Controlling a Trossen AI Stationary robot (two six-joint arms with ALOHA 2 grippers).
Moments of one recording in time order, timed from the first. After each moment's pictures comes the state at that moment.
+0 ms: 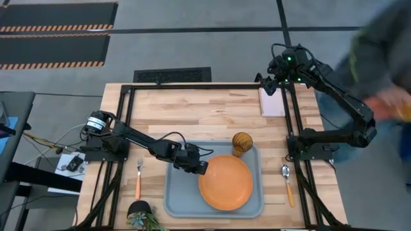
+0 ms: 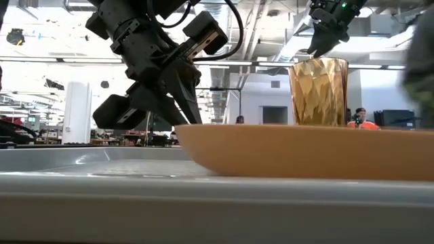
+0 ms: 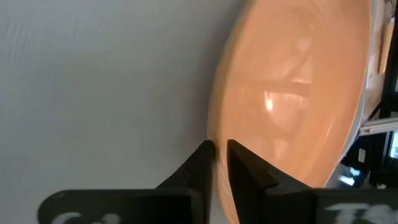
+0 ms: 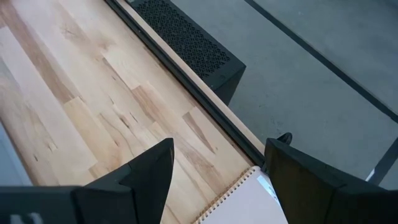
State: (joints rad) left arm -0.25 1.77 0.99 -0.11 0.04 -1.47; right arm -0.83 1.13 1.33 -0.92 -0.01 -0.15
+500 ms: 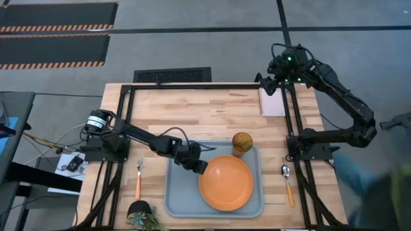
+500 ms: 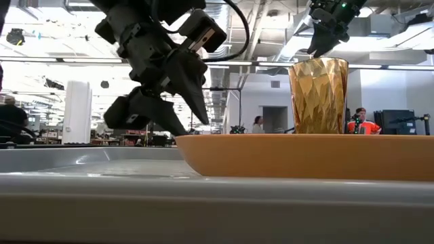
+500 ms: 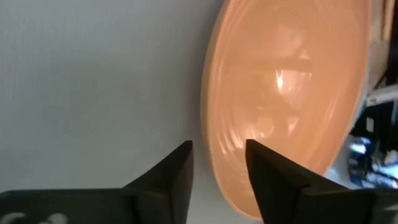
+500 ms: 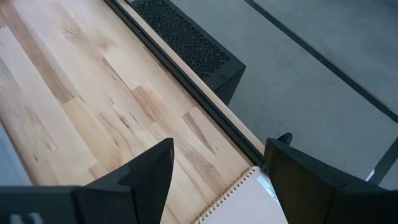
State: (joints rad) left arm -0.19 1.76 0.99 -0.12 0.15 -1.30; right arm -0.83 1.13 1.33 -0.92 -0.01 -0.15
